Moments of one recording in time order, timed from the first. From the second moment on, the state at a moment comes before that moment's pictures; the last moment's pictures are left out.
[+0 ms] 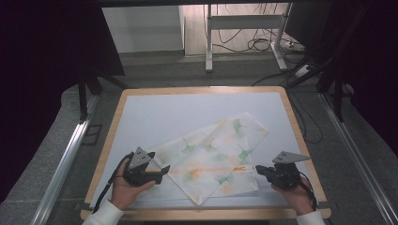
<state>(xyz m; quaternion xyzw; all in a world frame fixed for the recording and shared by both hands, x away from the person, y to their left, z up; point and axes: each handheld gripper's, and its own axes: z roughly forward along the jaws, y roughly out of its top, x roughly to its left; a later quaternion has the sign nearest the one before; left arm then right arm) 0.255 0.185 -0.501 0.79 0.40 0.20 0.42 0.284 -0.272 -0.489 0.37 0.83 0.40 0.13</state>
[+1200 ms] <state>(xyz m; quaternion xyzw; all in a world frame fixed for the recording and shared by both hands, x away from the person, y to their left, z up) 0.250 0.117 -0.509 0.84 0.34 0.16 0.40 0.280 -0.220 -0.509 0.32 0.87 0.35 0.10</state>
